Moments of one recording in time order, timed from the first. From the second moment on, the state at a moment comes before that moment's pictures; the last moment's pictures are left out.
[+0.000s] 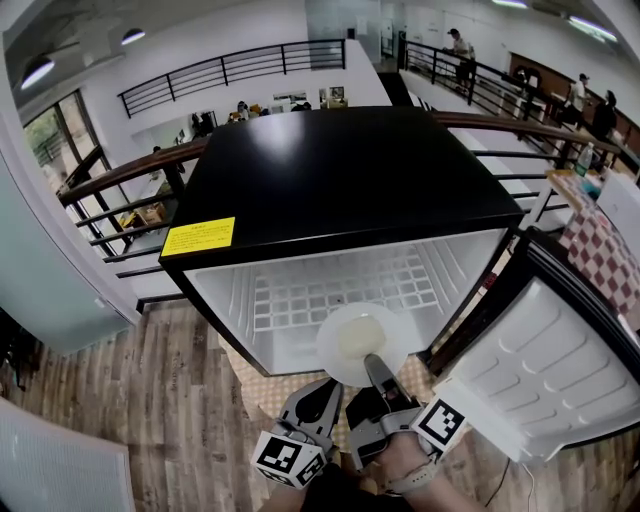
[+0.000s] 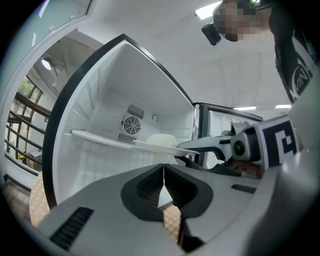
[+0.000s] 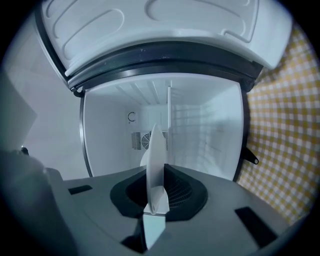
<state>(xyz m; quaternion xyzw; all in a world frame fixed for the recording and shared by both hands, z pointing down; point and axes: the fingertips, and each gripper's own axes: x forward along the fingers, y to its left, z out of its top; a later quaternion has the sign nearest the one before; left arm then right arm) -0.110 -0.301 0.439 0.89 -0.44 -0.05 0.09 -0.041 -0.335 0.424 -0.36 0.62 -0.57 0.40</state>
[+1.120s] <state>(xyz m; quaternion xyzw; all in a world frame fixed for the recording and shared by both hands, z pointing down) -0.099 -0.231 0.429 0.87 -0.49 -0.06 0.07 -0.030 -0.272 0.424 -0.32 0.64 -0.59 0.37</state>
